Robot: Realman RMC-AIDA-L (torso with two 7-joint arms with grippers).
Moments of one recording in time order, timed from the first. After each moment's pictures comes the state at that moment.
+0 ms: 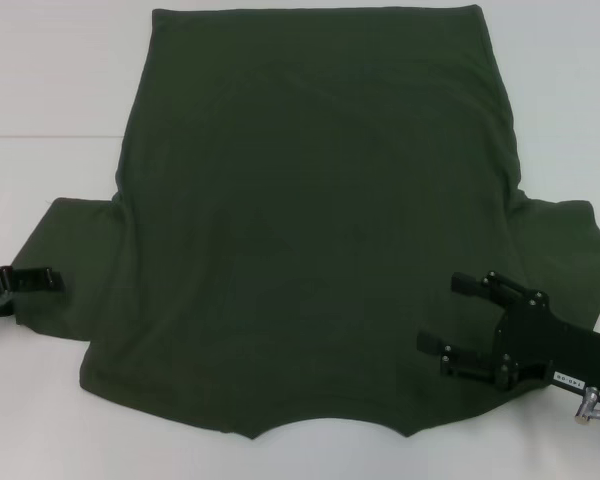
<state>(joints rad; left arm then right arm) -0.56 -1.98 0.50 0.70 2.52 1.15 -2.45 0.40 2.10 -0.71 -0.40 -1.75 -1.45 0.85</state>
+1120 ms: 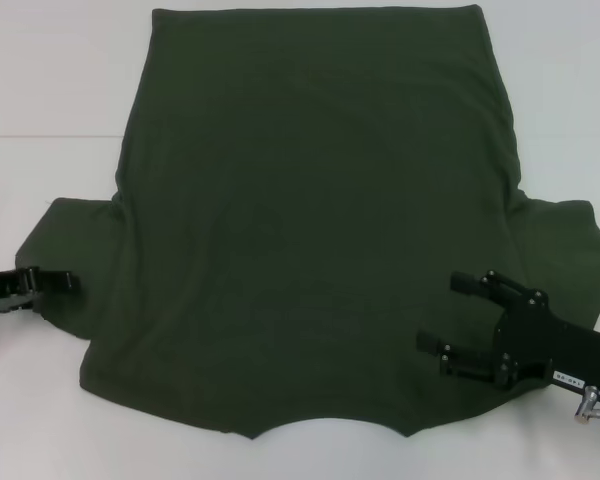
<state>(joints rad) -0.59 -2.00 0.55 0.70 2.54 1.13 -2.42 0.40 2.10 -0.71 -0.40 -1.75 -1.45 0.85</state>
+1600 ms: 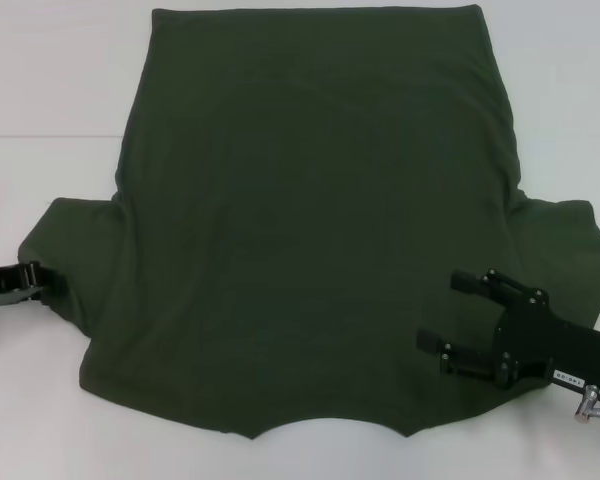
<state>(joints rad) -0.59 -2.01 0.56 0.71 2.53 1.10 -2.43 0.40 2.10 -0.71 -0.40 -1.75 -1.45 0.85</state>
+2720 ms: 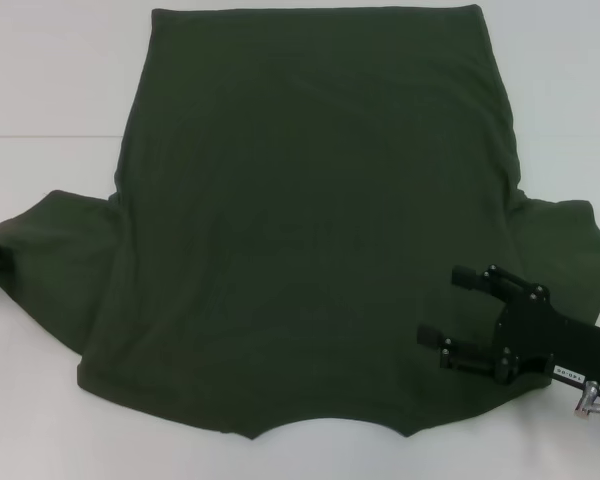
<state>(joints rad) -0.57 -1.98 0.53 0.78 2.53 1.11 -2.43 0.41 2.10 -0.70 -0.40 -1.74 -1.45 0.85</state>
